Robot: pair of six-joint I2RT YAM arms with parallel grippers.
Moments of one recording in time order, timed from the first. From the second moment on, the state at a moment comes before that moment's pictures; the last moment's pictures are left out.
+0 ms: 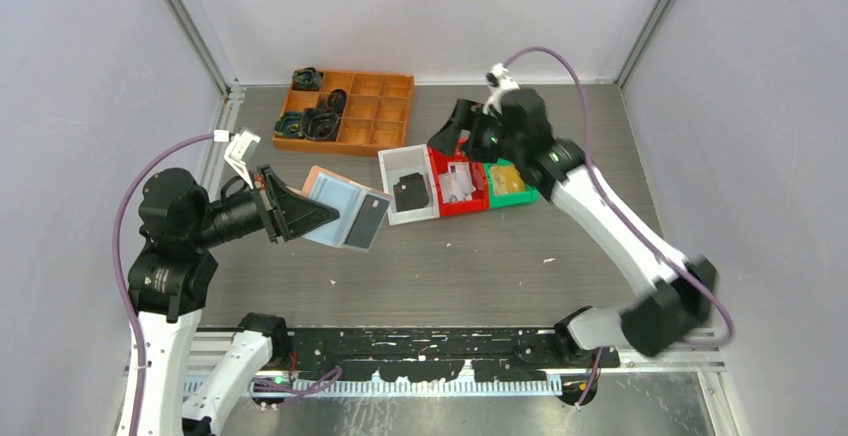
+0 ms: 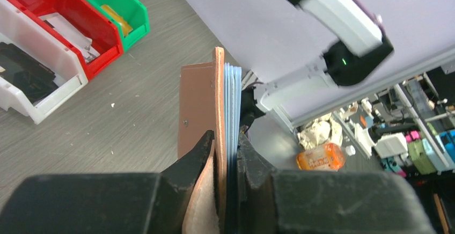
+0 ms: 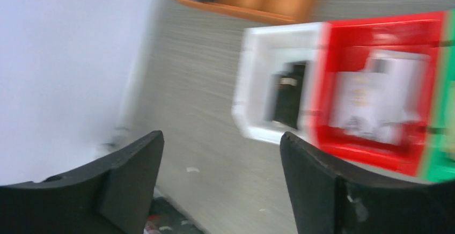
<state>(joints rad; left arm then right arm) -0.15 0.71 1.20 -0.65 0.96 -0.58 0.49 1.49 1.41 -0.50 -0.15 0.53</state>
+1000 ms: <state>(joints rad) -0.15 0.72 1.19 -0.46 0.86 -0.85 1.09 1.34 0.70 1.02 -0.22 1.24</state>
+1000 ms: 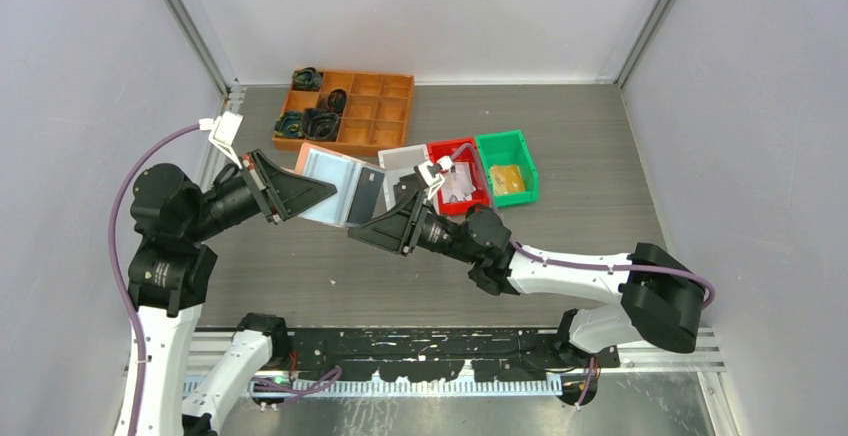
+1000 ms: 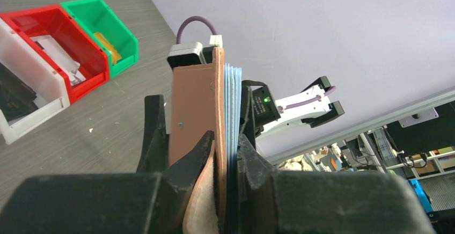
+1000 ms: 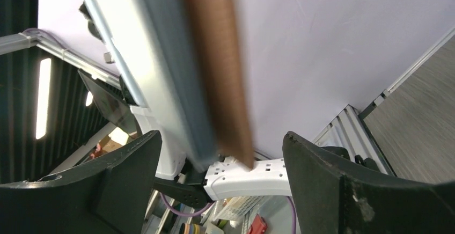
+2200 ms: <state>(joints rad) -0.15 0.70 1.21 -0.76 0.90 -0.22 1.08 1.27 1.31 -0.25 -0.44 0.68</state>
